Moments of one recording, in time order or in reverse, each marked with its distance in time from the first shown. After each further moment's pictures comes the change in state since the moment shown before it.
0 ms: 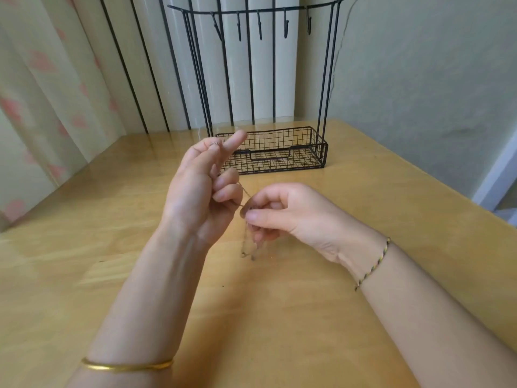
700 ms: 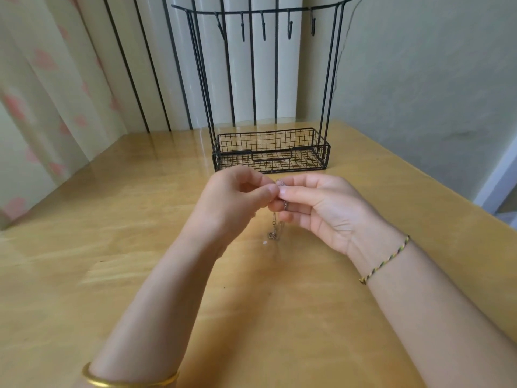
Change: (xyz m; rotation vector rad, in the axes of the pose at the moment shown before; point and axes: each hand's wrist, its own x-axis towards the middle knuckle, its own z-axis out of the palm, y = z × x) left_hand -0.003 -0.018 0.001 1.052 -0.080 0.129; right_hand 0.003 0.002 -0.018 0.493 0.309 0.102
